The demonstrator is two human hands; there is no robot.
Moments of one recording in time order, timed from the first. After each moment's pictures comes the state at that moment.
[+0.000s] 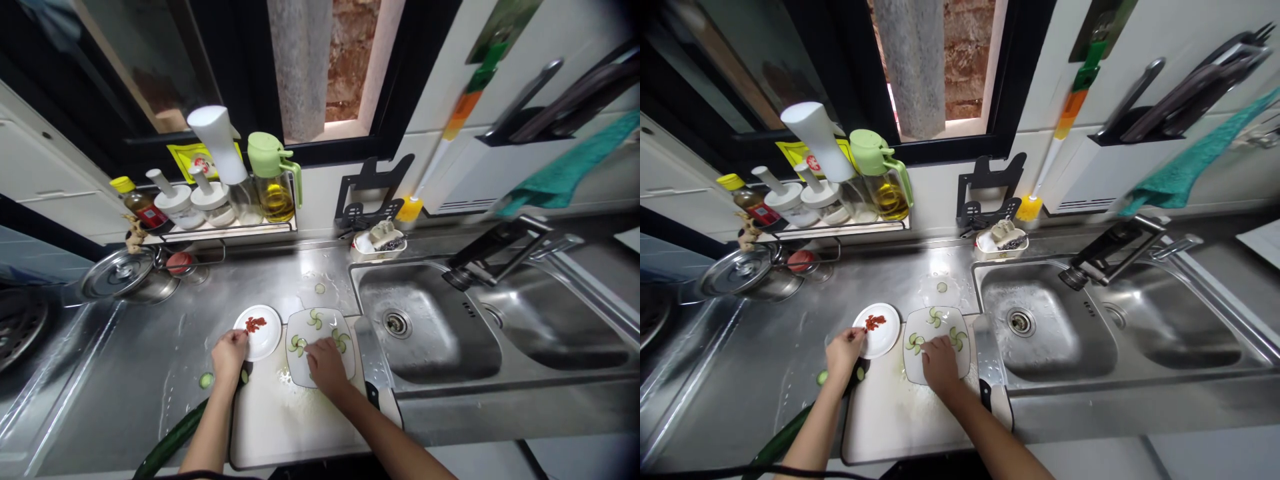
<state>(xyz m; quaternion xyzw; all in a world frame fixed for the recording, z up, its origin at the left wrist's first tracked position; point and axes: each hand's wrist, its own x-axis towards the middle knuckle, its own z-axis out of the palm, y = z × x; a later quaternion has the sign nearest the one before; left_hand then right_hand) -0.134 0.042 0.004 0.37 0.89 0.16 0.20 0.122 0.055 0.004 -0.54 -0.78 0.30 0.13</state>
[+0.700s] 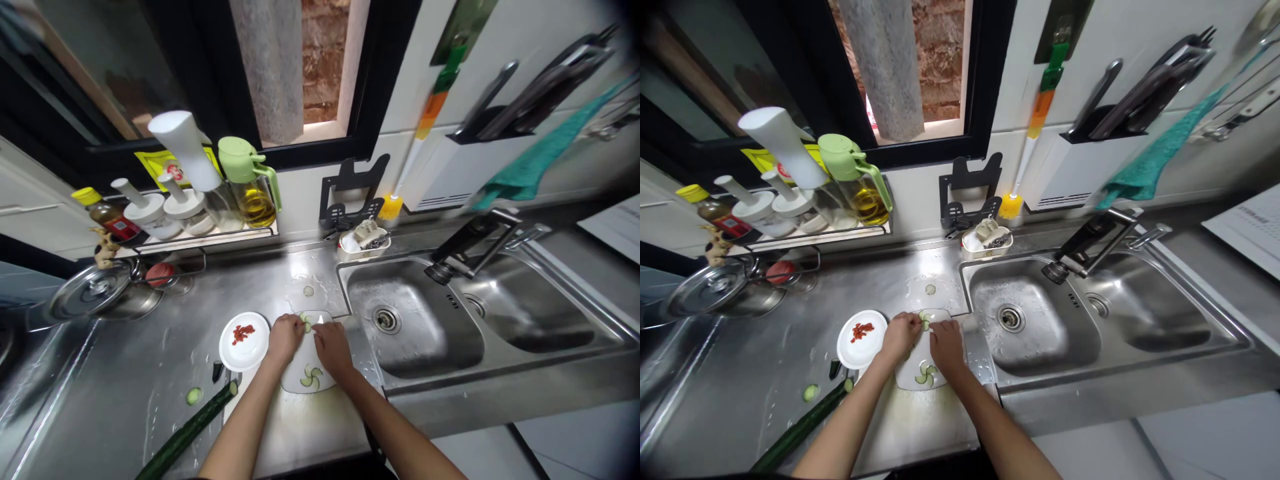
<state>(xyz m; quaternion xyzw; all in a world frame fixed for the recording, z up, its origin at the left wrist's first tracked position) 0.002 0.112 0.020 0.63 0.70 0.15 0.28 0.155 0.093 0.008 -0.60 -0.75 0.24 0.16</state>
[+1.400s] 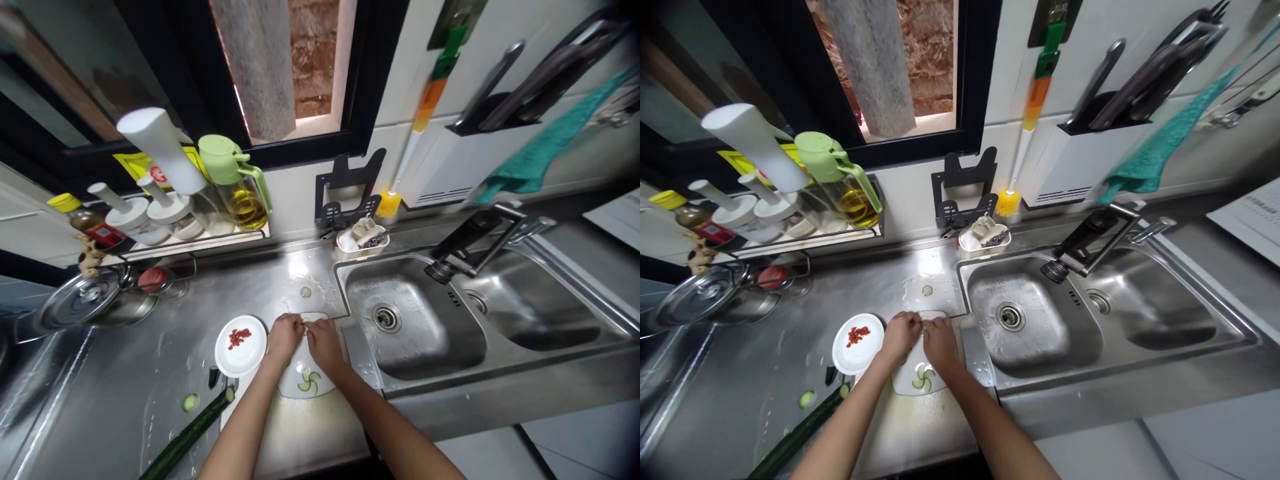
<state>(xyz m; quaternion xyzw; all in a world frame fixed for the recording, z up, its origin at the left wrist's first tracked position) 0.010 0.124 0.012 0.64 0.71 0.13 0.28 0.145 0.108 -0.009 -0.59 -0.75 0.26 0.17</state>
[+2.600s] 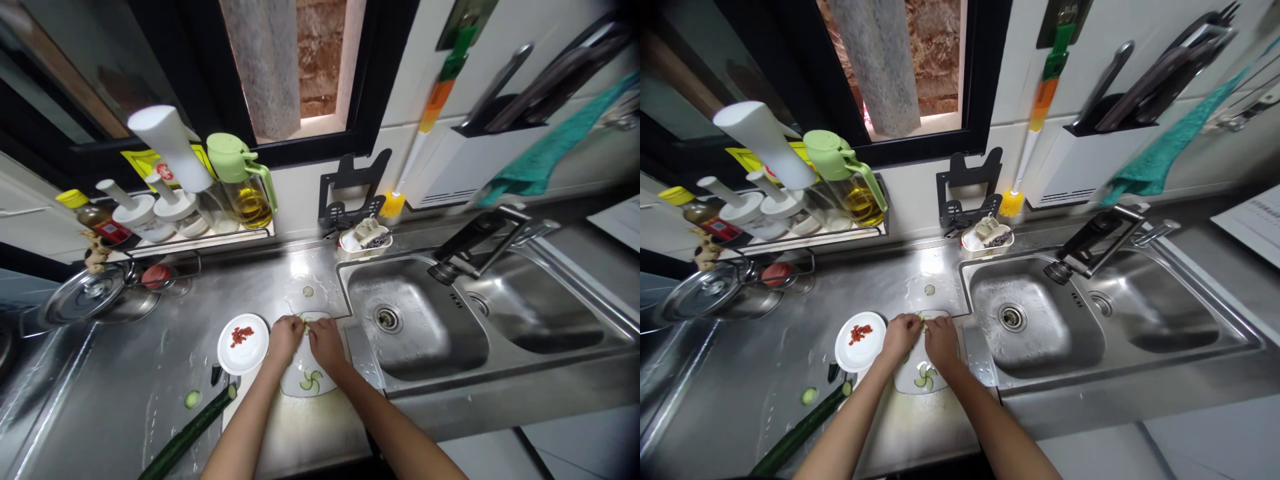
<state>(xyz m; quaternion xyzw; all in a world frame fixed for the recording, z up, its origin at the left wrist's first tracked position) 0.006 0.118 0.011 0.61 0.71 0.18 0.30 0.142 0.110 -0.006 -0.59 -0.76 0.24 0.14</state>
